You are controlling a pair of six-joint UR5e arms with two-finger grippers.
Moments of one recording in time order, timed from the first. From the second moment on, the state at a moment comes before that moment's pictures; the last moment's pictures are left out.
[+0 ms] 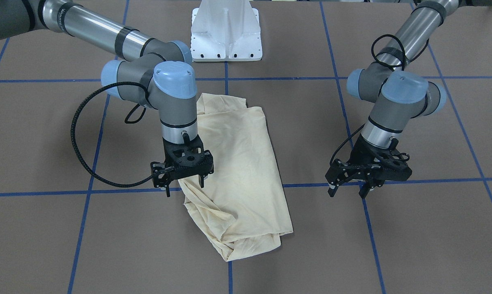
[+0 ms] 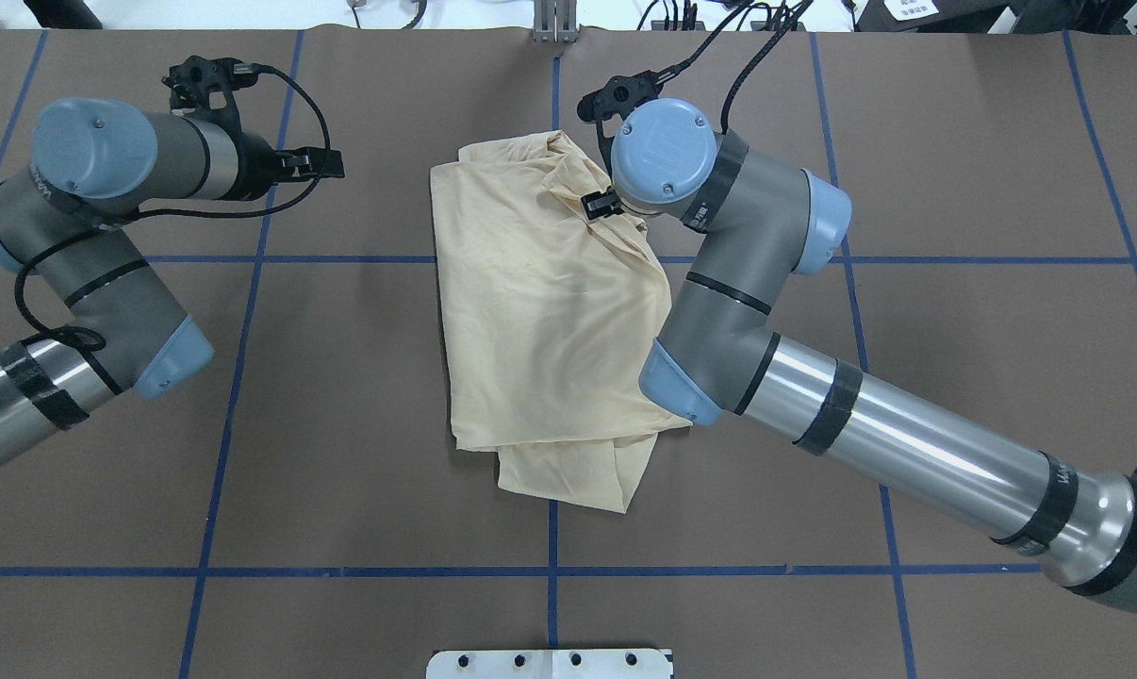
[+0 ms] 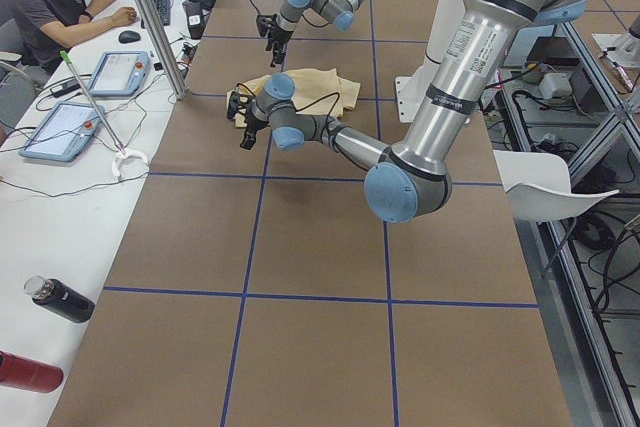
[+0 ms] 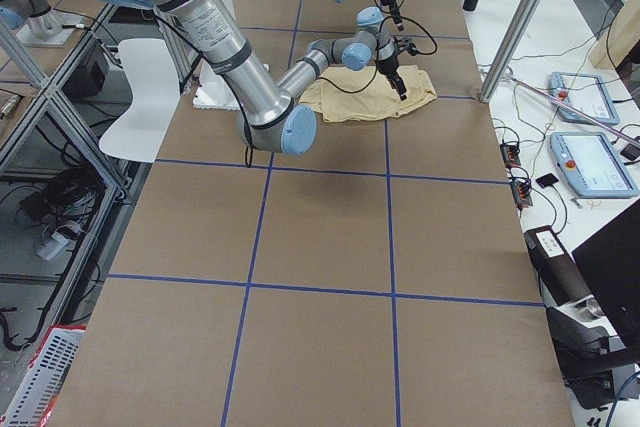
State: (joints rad) left arm -0.84 -2.03 -1.42 -2.37 -1.77 -1.13; right arm 0.64 -0.73 1.35 -1.36 1.55 0.77
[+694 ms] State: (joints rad) left arm -0.84 -2.03 -1.39 -2.37 -1.77 -1.13; right arm 0.60 -0.49 0.96 -1.25 1.45 0.86
